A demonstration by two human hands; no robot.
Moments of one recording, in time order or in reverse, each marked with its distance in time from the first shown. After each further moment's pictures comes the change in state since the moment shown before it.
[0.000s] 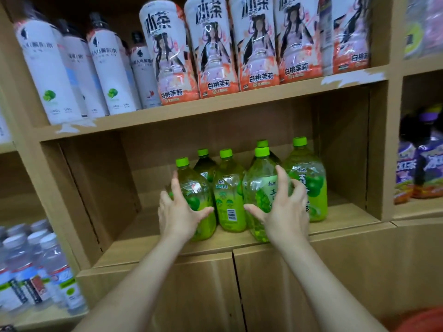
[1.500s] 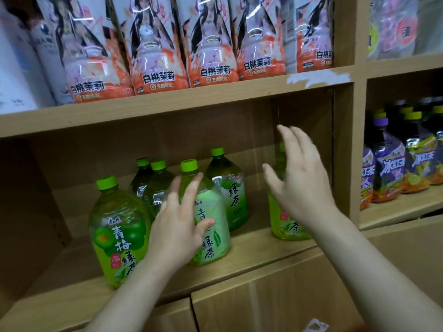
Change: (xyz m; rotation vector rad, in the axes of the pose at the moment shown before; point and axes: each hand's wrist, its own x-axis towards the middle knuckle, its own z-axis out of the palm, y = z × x) left_hand 0.005 0.067 0.039 -0.013 -0.155 0.540; right_hand 0.088 0.029 -0.067 -0.112 0.198 -0.271
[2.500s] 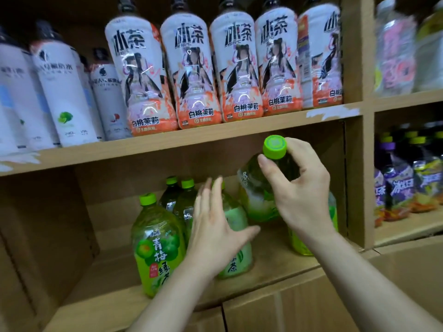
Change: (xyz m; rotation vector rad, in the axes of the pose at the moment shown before) left_hand 0.001 0.021 -0.034 -0.296 0.030 0.053; right_hand 0.004 -0.080 -0.016 0.582 0.357 -0.104
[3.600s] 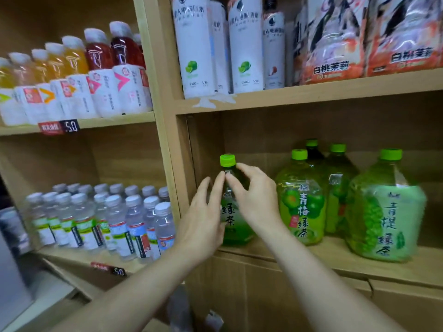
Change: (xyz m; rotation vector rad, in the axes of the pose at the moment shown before) left_hand -0.138 -0.157 -0.166 0.582 0.113 -0.228; right_hand -0.137 -0.117 0.231 0.144 -0.696 0.316
